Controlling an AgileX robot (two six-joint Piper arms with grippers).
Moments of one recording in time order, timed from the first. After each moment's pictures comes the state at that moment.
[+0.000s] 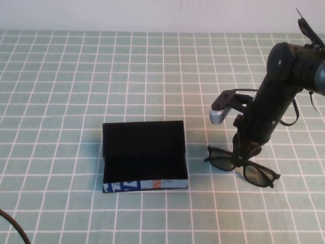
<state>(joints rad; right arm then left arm) 0.30 2.06 -1.57 0.33 1.22 -0.90 -0.13 0.39 -0.49 0.01 0.66 -0.06</state>
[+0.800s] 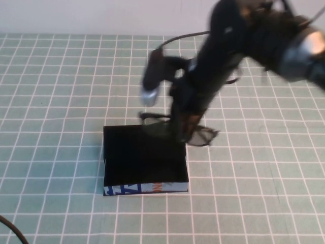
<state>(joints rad) 0.60 1.97 -1.87 0.25 1.23 -0.90 -0.15 0.39 -0.49 0.03 0.65 -0.05</state>
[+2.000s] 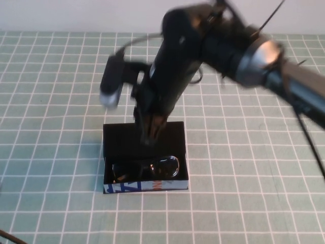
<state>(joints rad) 0.72 2.07 -2.04 0.23 1.23 -0.82 -0.16 0.43 -0.49 -0.22 0.68 0.41</state>
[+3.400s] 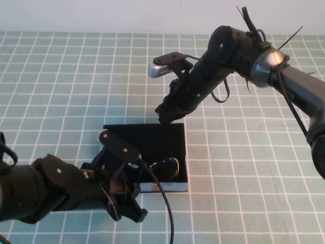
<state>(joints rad) 0.46 2.33 -2.10 0.52 1.11 -0.52 -0.64 1.59 -0.66 -1.14 0.14 1.23</state>
